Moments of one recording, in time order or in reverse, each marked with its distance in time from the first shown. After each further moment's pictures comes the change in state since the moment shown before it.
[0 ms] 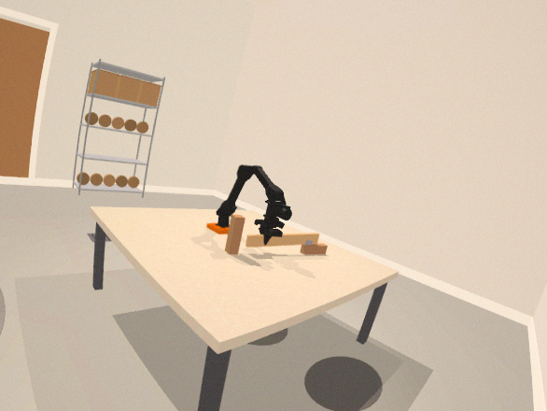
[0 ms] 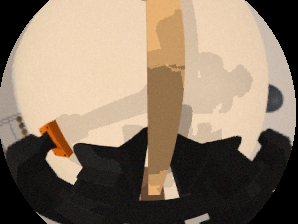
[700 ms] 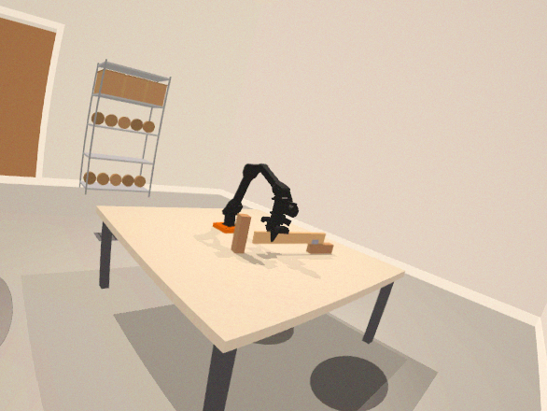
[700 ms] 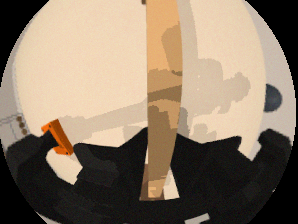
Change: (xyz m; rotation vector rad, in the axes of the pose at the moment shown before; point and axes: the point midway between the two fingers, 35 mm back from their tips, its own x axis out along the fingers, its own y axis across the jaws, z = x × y) arm -0.011 0.000 0.000 -0.001 0.000 -0.002
